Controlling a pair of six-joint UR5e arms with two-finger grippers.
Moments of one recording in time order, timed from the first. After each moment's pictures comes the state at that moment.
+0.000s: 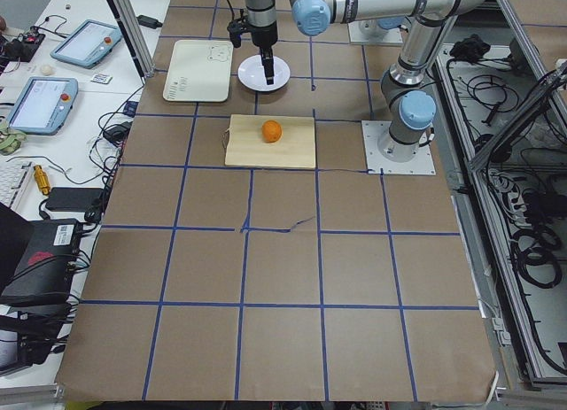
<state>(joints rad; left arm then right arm) -1.40 -1.60 -1.62 -1.60 1.64 0.01 1.62 -1.48 1.53 -1.71 -1.61 0.04</state>
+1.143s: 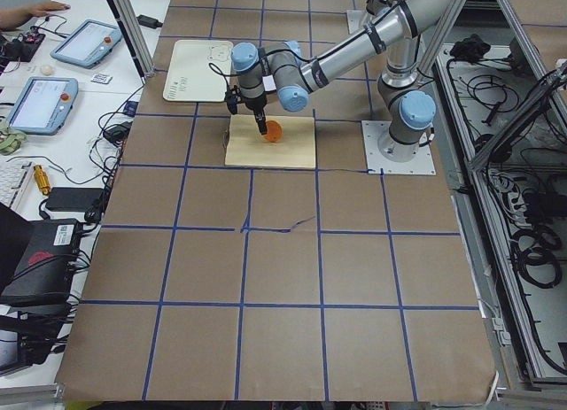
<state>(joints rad) -1.34 -1.83 -1.89 -1.14 1.54 0.00 1.62 -1.48 1.53 -1.71 -1.60 0.04</state>
